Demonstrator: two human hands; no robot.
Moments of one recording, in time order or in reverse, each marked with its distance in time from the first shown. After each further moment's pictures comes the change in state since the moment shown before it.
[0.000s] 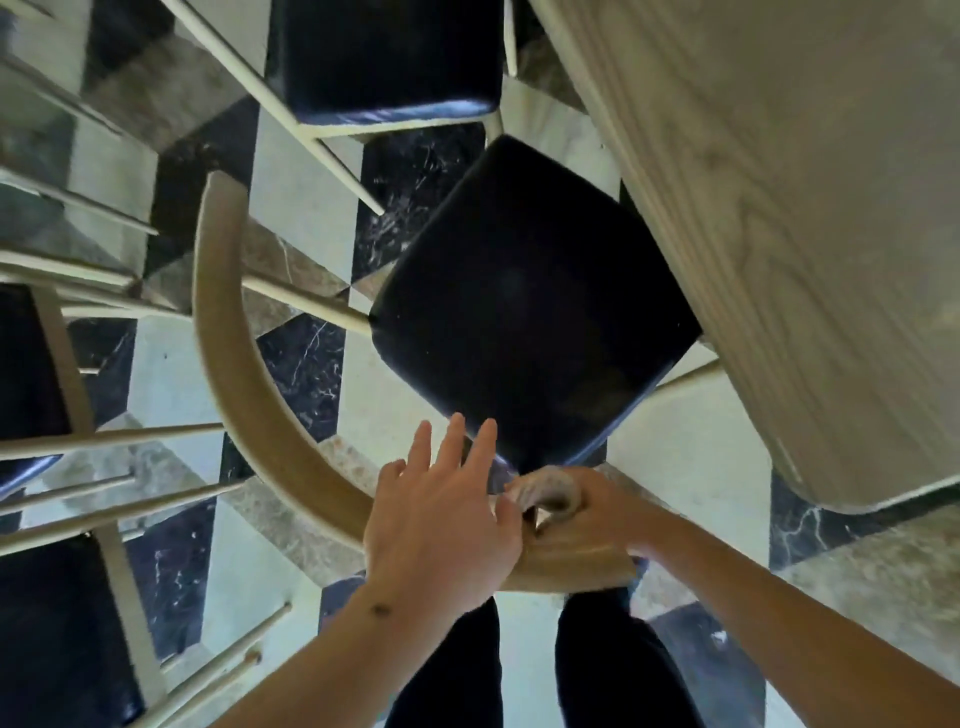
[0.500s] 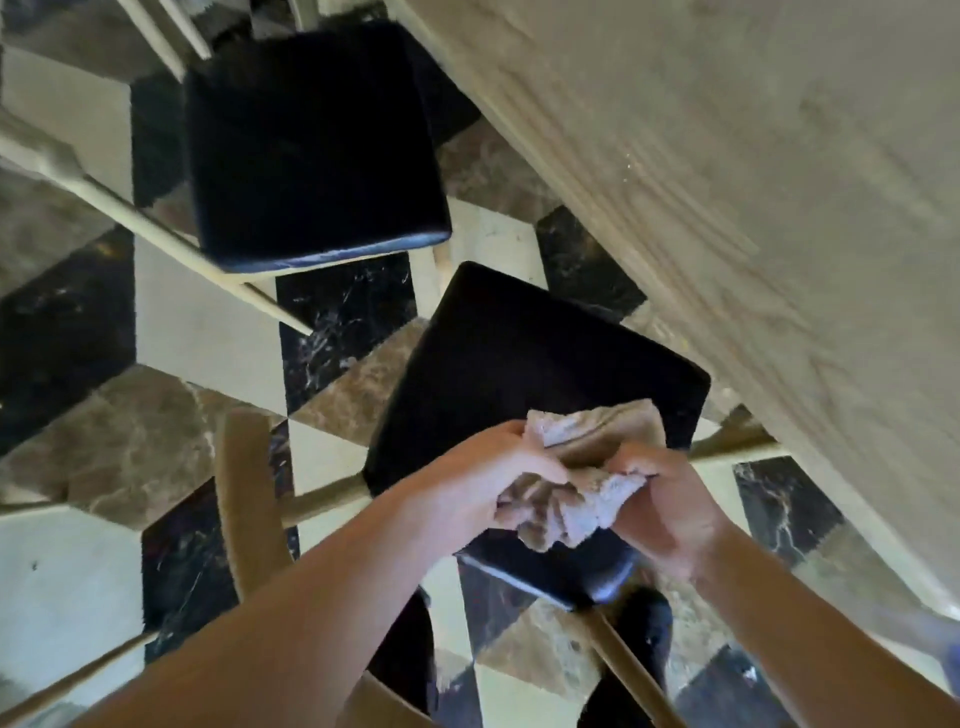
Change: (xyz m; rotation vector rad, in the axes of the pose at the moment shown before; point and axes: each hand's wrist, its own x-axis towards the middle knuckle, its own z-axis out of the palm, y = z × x) left_hand 0.187 -0.076 -0.141 -1.245 -0.774 0.110; right_hand 0.067 -0.167 -0.013 0.771 0.269 -0.367
